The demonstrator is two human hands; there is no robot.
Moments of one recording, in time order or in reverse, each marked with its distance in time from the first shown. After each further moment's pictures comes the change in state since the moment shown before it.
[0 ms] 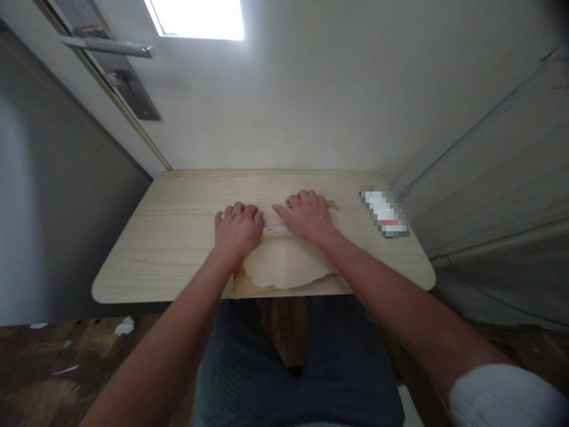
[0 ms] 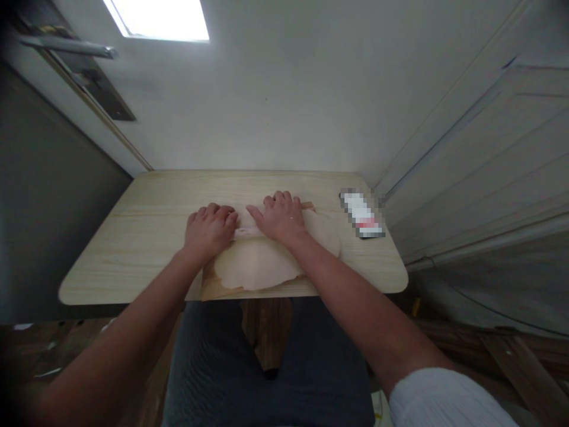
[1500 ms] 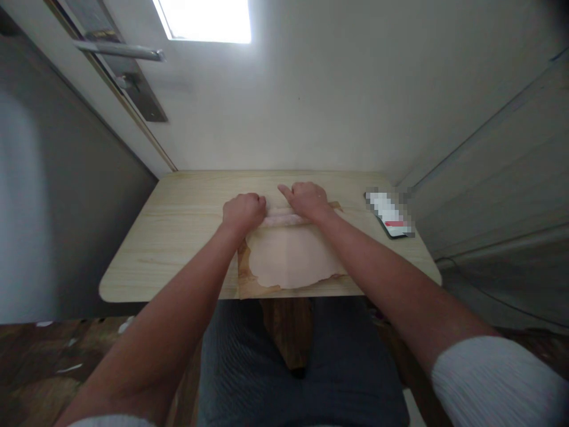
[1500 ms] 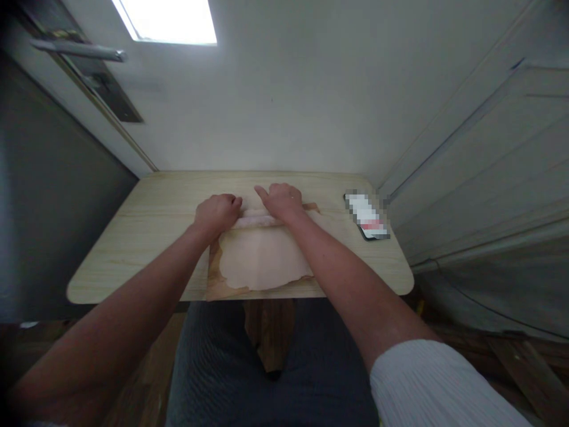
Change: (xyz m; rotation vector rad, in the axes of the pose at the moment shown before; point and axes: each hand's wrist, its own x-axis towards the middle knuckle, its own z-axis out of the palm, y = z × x) left_hand 0.061 -0.011 0.009 -0.013 -0.129 -0.063; right_hand 0.058 0.007 0.007 0.065 -0.152 0.123
